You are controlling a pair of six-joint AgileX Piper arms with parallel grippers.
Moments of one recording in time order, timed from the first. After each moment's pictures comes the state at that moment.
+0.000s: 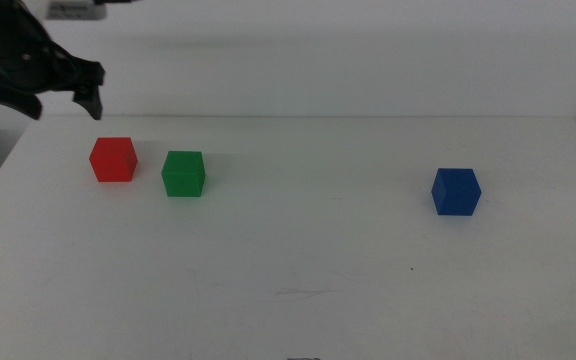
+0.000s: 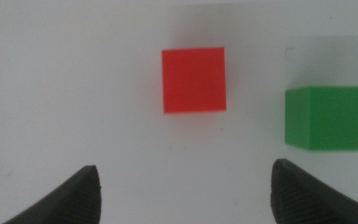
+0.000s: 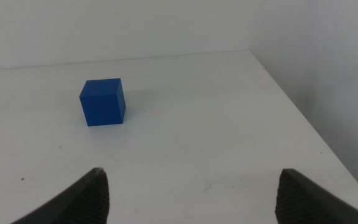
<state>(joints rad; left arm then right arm) 0.06 1.98 -1.88 -0.06 1.13 0.12 -0.08 -0.01 0.03 -0.03 0.27 0.07</state>
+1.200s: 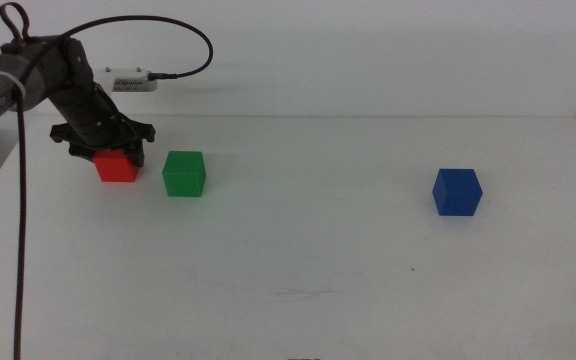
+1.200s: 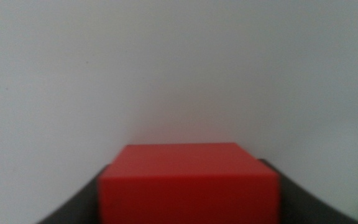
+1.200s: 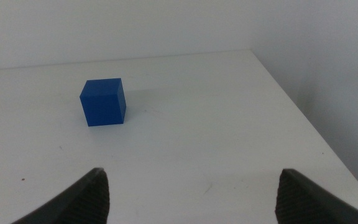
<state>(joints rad) 0.02 2.37 -2.02 -0.10 0.94 0.13 -0.08 -0.01 0.03 -0.03 0.27 0.07</state>
